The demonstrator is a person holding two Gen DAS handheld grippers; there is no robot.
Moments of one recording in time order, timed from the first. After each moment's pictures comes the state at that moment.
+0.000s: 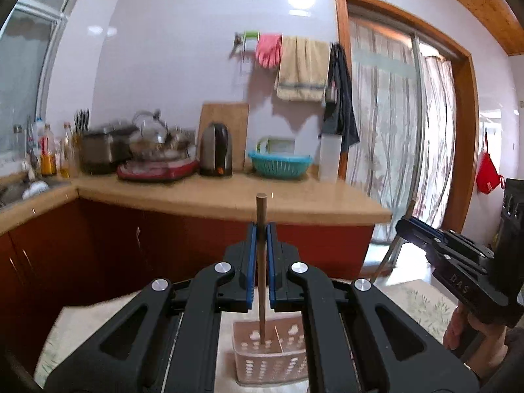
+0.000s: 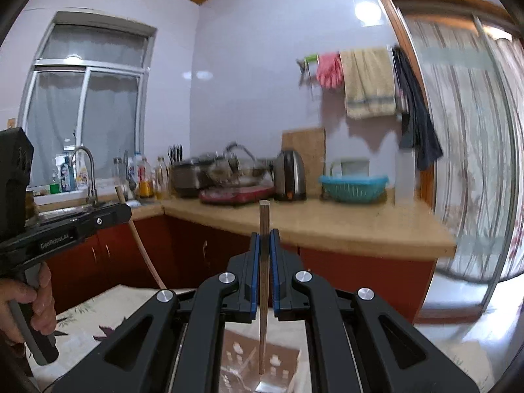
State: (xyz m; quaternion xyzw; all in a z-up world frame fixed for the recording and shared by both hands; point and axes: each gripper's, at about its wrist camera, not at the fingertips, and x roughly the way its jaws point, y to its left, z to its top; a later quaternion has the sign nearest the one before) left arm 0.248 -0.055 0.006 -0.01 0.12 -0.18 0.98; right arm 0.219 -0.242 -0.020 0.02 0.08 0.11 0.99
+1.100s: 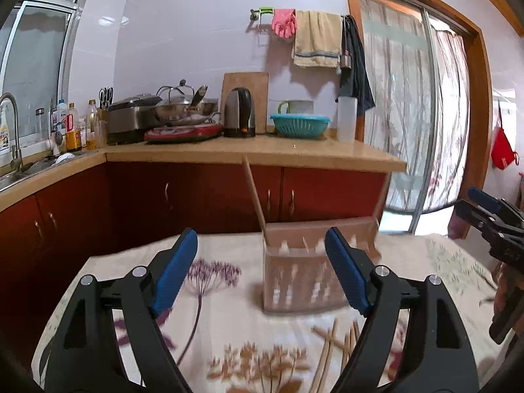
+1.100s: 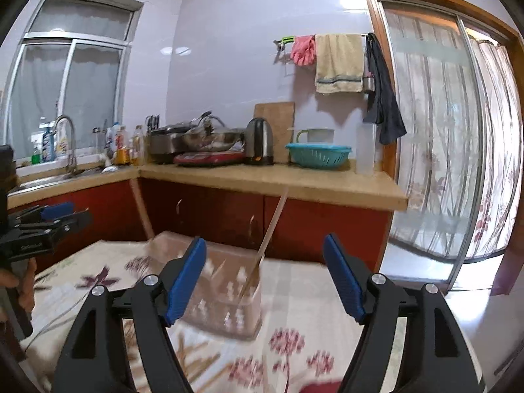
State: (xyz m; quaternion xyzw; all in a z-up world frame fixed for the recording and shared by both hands) left arm 0.177 -0.021 -0.061 0.02 0.16 -0.13 0.98; right arm 0.125 -0.263 -0.058 -0.01 0.12 0.05 0.99
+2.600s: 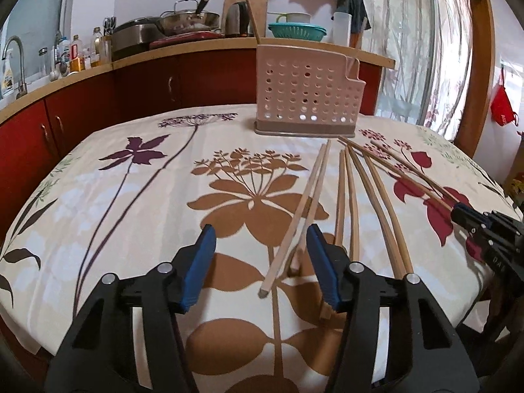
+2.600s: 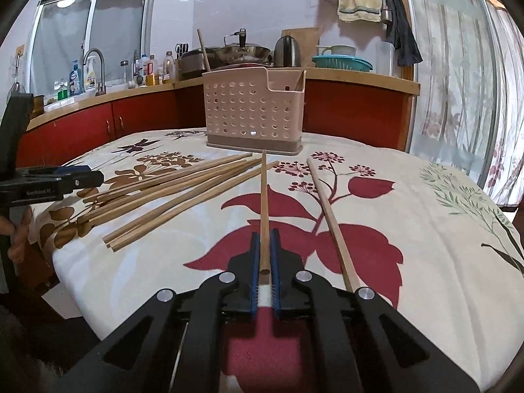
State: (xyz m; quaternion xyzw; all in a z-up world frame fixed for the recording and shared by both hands) left arm 0.071 0.001 -0.219 0.04 0.30 -0.13 0.94; right arm 0.013 -0.249 -0.230 -0.02 0.25 0.09 0.97
